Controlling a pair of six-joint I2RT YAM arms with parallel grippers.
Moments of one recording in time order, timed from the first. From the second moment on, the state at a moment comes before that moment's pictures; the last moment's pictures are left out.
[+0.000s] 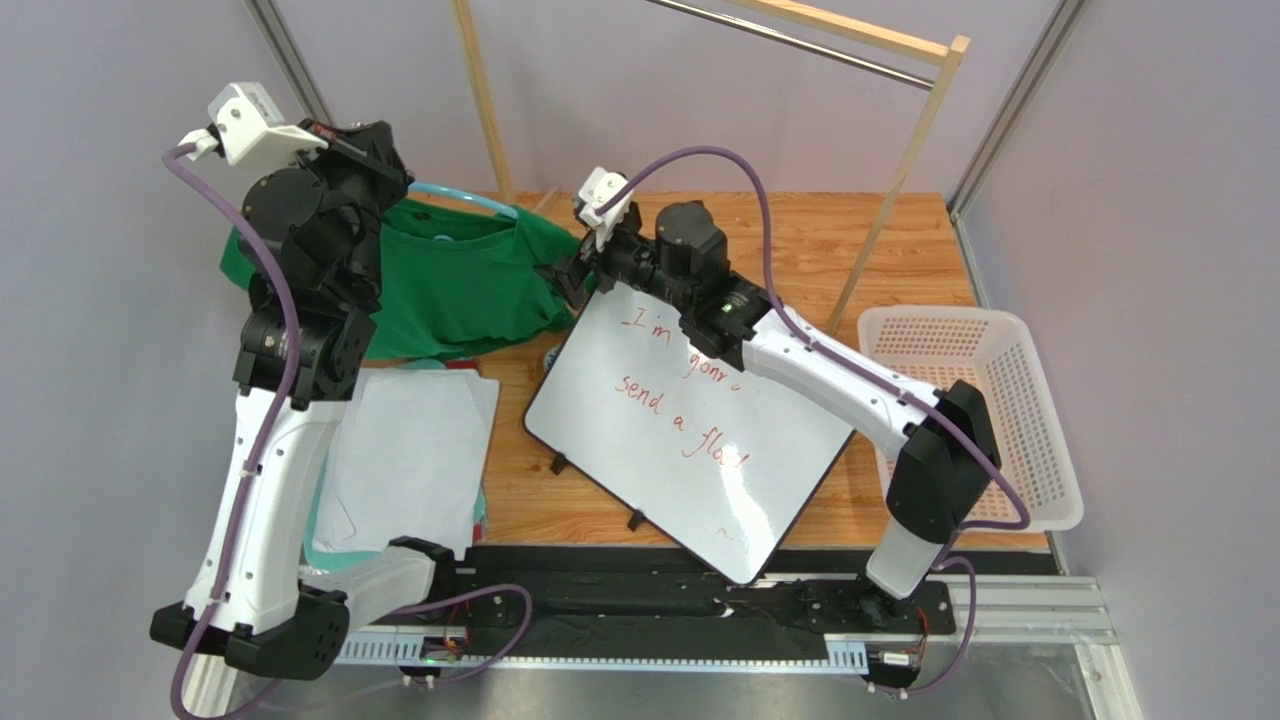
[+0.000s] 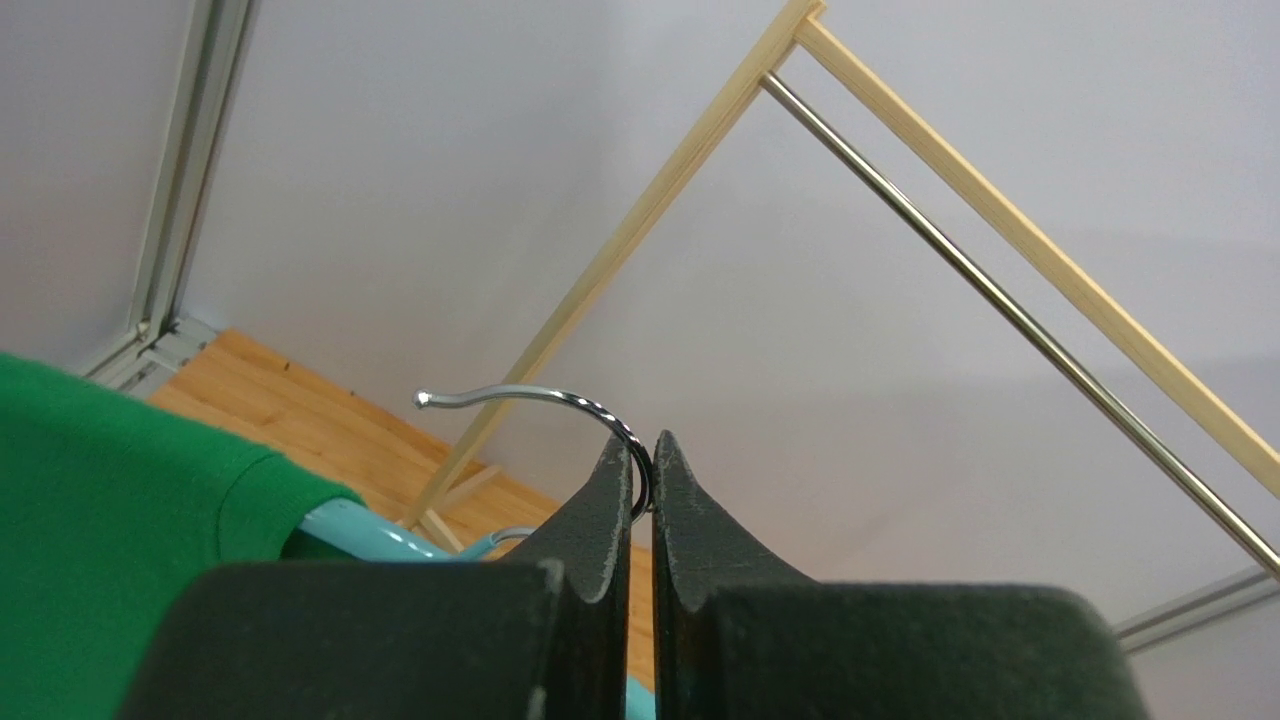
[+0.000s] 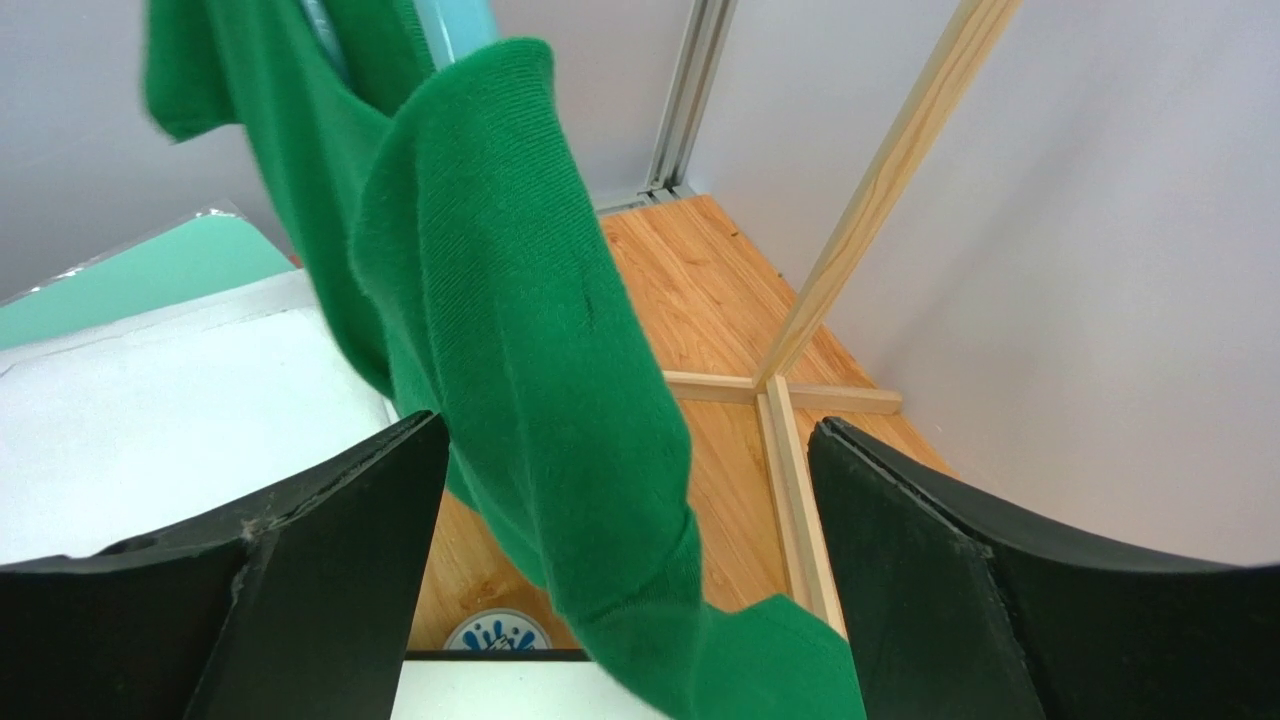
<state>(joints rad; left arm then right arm) -0.27 1.12 1.63 -0.31 -0.46 -0.54 0.81 1.72 1.54 0.19 -0.21 -0.20</state>
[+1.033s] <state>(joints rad) -0.27 1.10 1.69 -0.34 -0.50 -0.53 0.80 1.66 1.48 0.16 -0.26 -0.07</state>
